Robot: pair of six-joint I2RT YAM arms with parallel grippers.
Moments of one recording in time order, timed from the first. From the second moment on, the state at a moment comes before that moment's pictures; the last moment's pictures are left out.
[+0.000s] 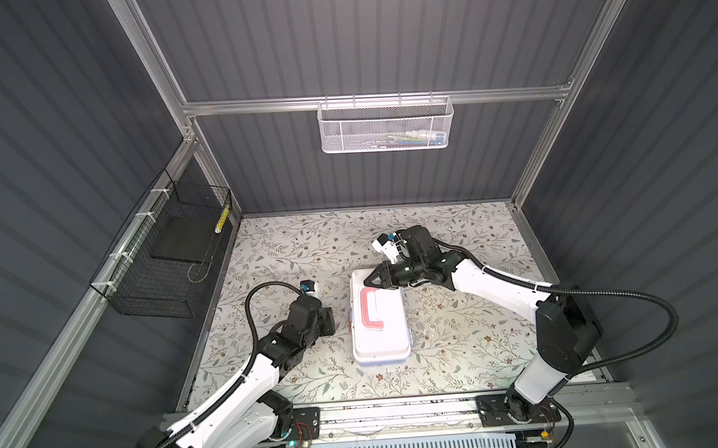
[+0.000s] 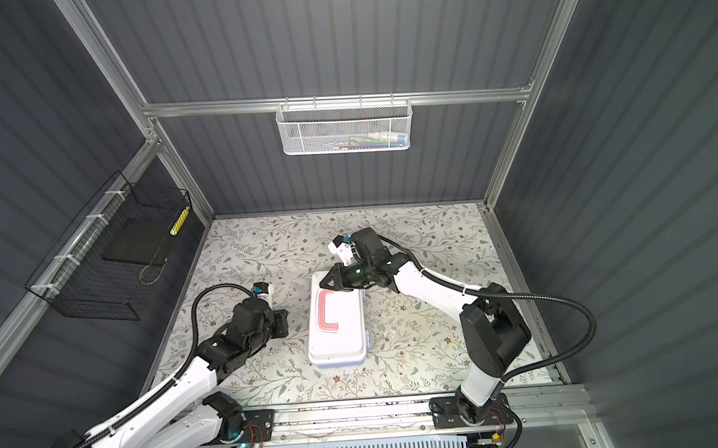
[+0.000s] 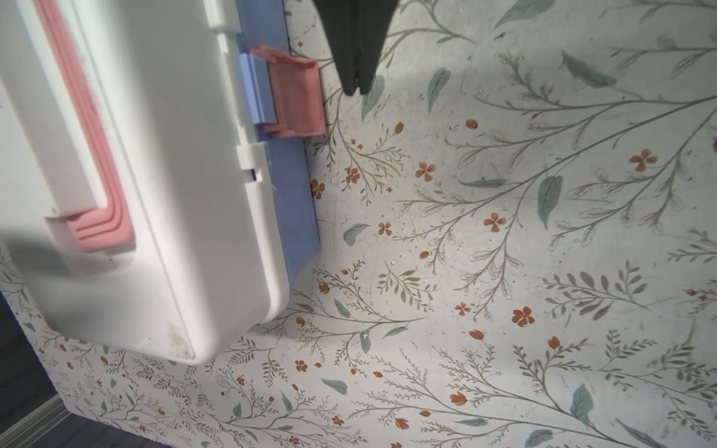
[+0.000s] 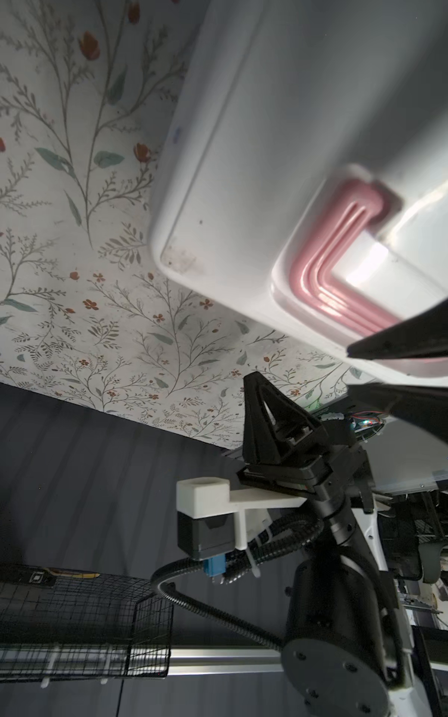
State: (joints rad) left arm -0.58 0.85 0.46 -0.32 -0.14 -0.50; right arm 0.69 1.68 1.29 -0.29 -0.66 0.60
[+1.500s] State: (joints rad) left arm -0.75 1.00 0.58 -0.26 0.11 -0.53; right arm 0.56 1.27 0.63 -0.11 -0.43 0.52
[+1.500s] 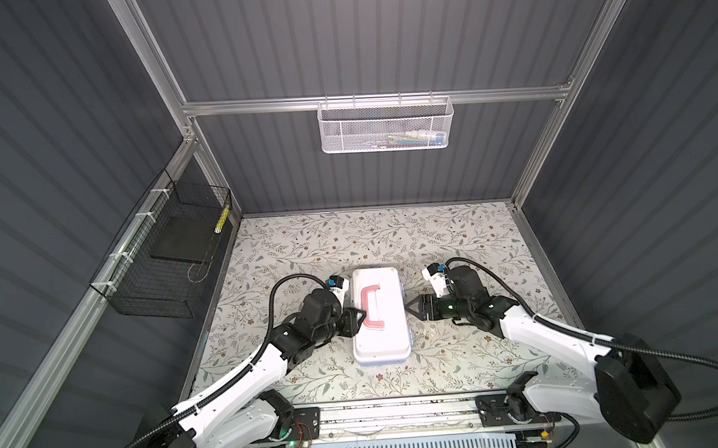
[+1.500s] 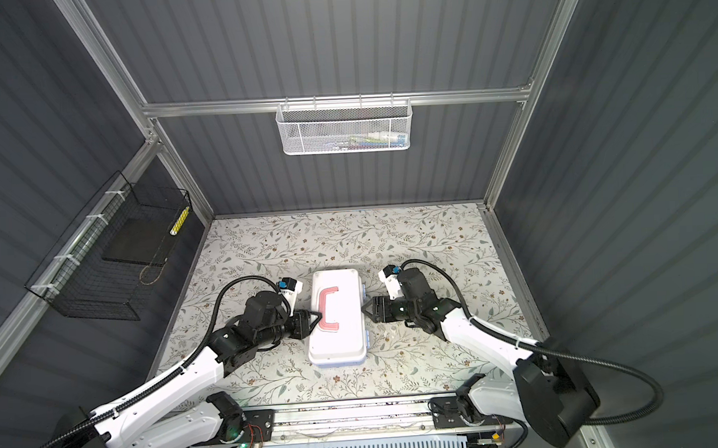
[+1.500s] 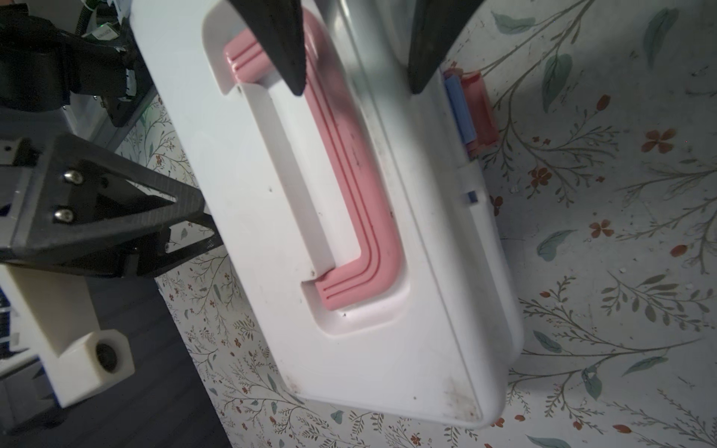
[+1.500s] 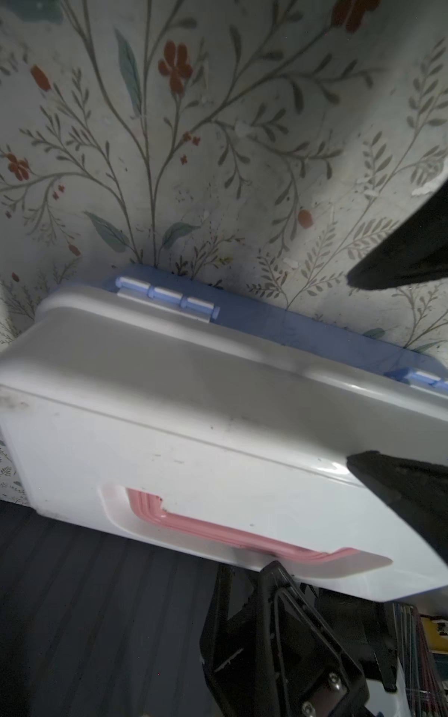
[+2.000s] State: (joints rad) left arm -0.95 1.16 0.67 -0.24 -0.20 -0.62; right arm 0.48 1.43 0.83 -0.22 -0.34 0.38
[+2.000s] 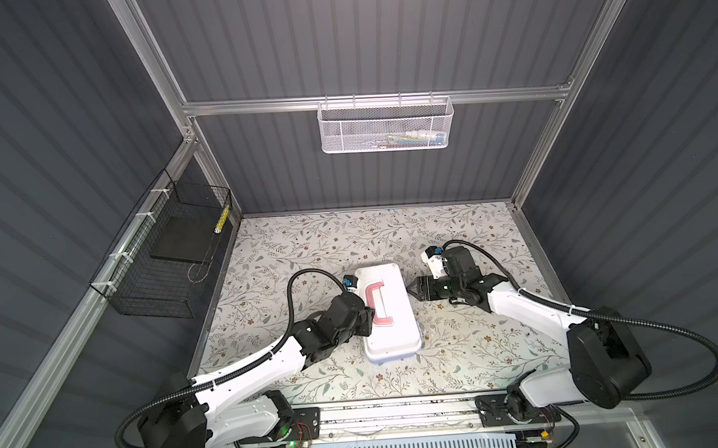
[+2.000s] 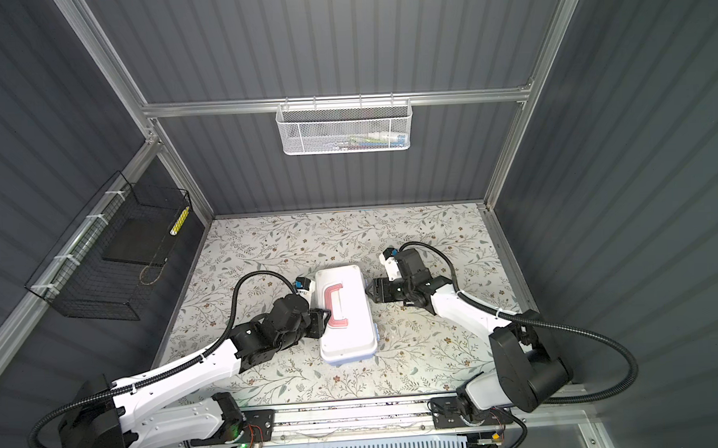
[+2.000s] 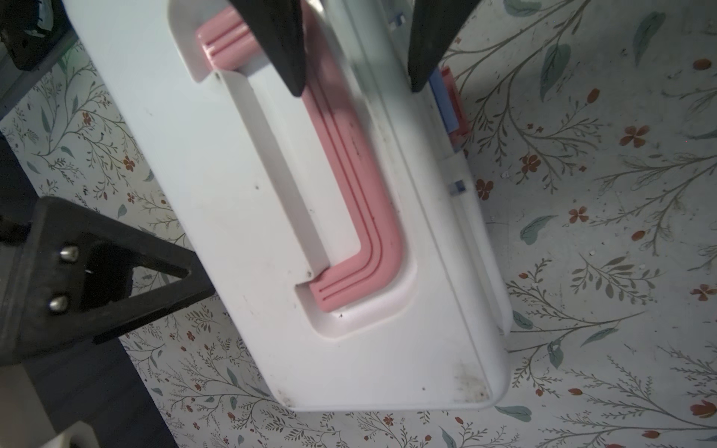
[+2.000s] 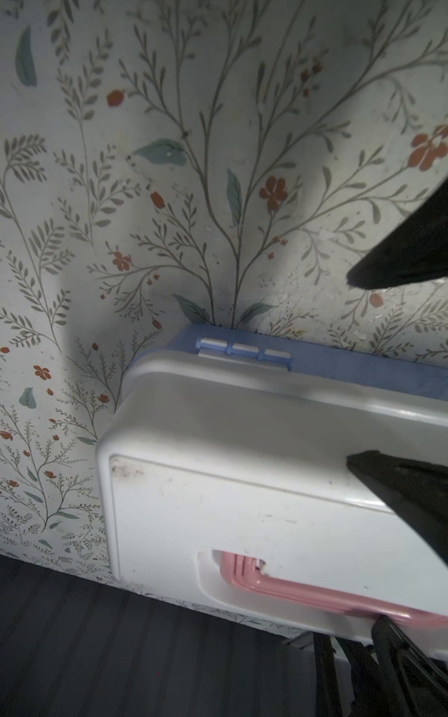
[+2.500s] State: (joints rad) left arm -1.05 1.22 0.68 -0.12 -0.16 -0.65; right arm 0.46 1.26 0.83 -0.20 -0.49 0.39
